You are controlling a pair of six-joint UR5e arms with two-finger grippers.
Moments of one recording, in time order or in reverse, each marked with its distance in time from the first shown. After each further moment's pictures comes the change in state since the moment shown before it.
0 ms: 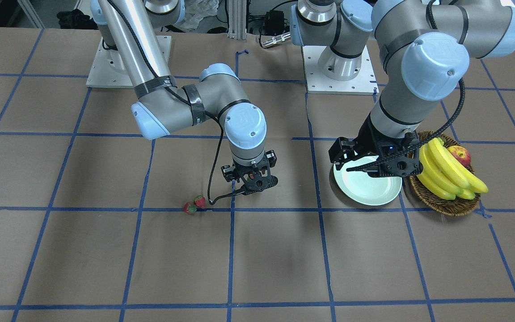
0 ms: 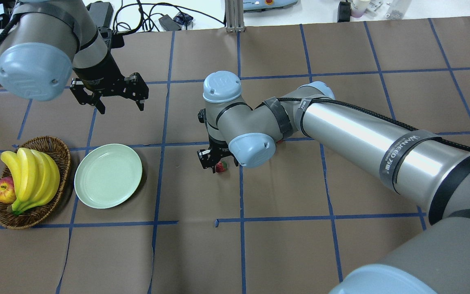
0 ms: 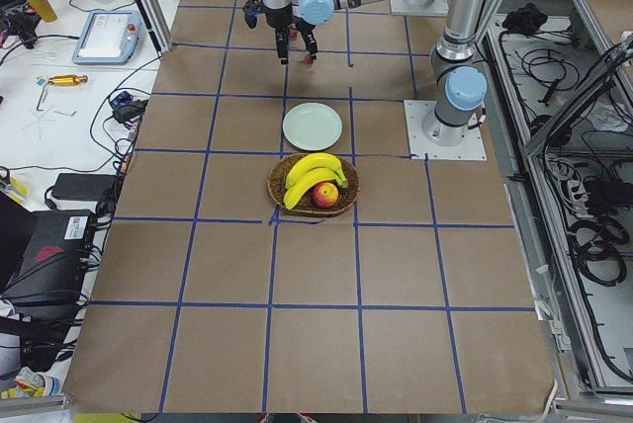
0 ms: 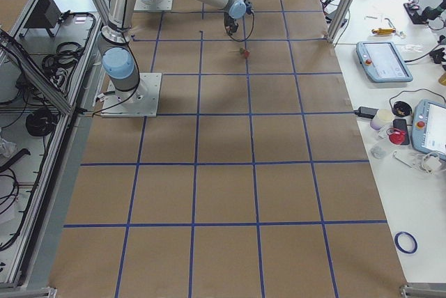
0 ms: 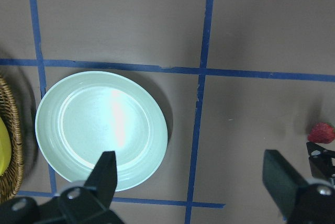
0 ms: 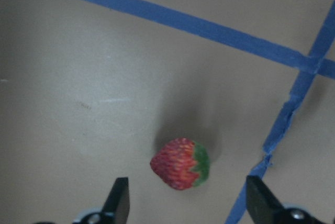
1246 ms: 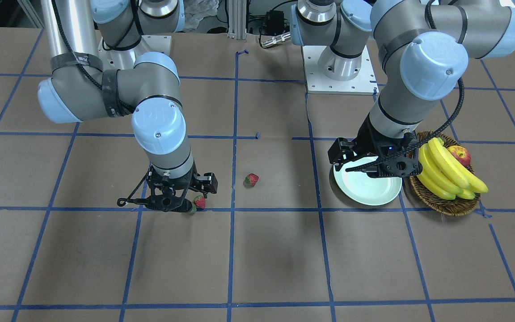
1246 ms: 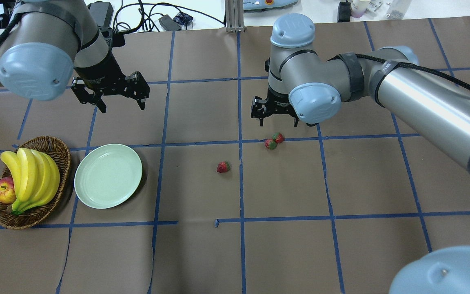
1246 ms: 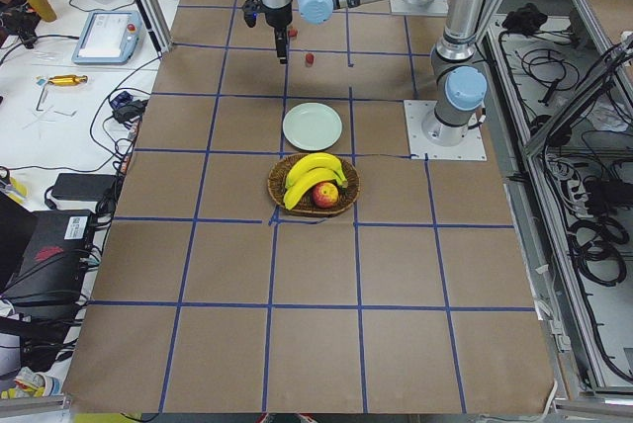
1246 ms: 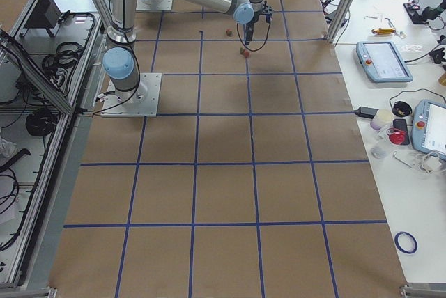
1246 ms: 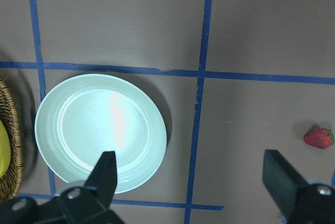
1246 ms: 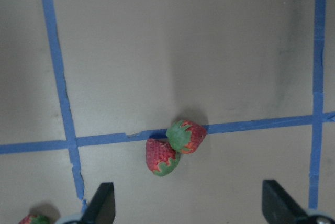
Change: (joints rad) left arm -0.004 -0.003 0.003 0.007 -0.001 -0.006; right arm -0.260 -0.116 -0.008 0.077 -0.110 0.212
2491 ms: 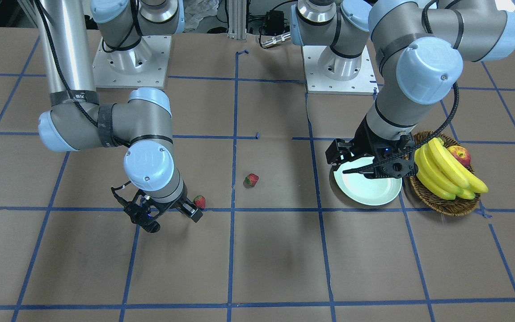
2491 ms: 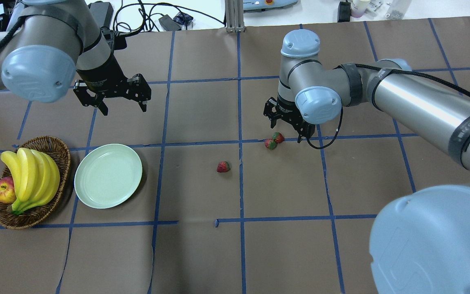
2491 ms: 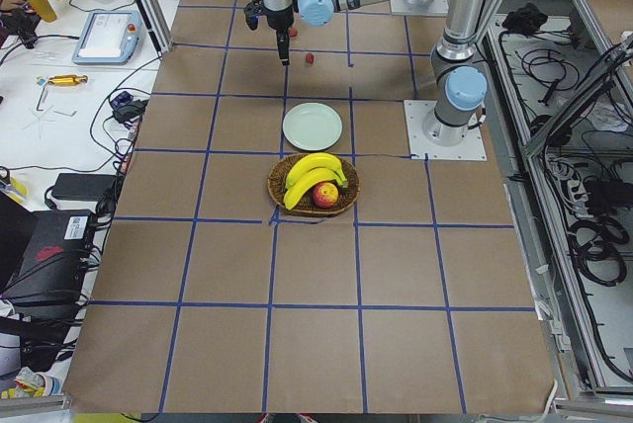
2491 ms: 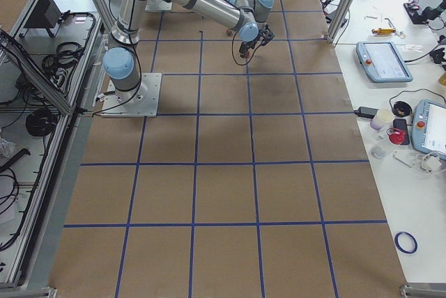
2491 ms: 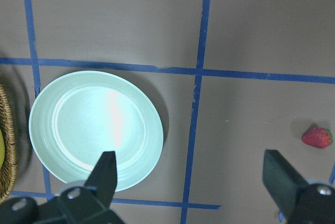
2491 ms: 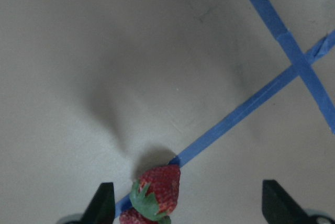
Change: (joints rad) left arm -0.003 0.000 -0.020 0.001 -0.001 -0.009; right arm -0.036 0.107 0.004 -0.016 0.013 0.502
